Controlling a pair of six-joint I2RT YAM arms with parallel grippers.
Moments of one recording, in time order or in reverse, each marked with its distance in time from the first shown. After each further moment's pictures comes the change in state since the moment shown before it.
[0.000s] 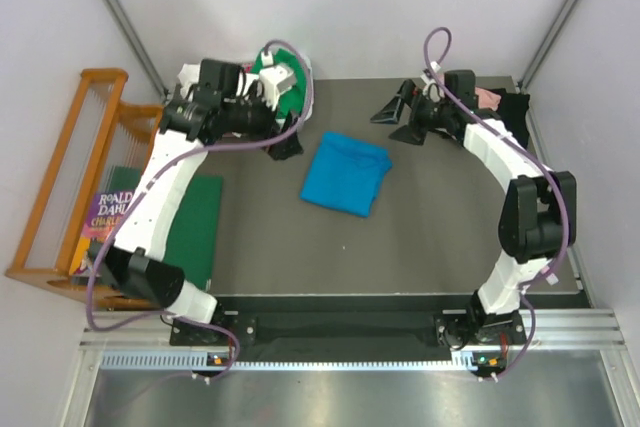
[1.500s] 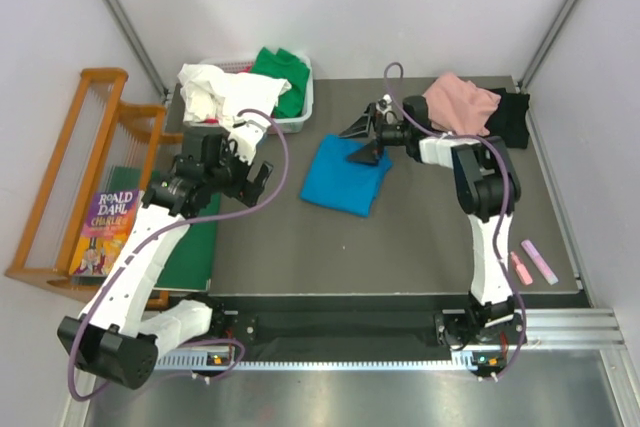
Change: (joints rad) left arm 0.011 -0.496 -0.677 0.221 -0.512 0.026; right arm 0.124 0.502 0.065 0.647 -0.364 0.505
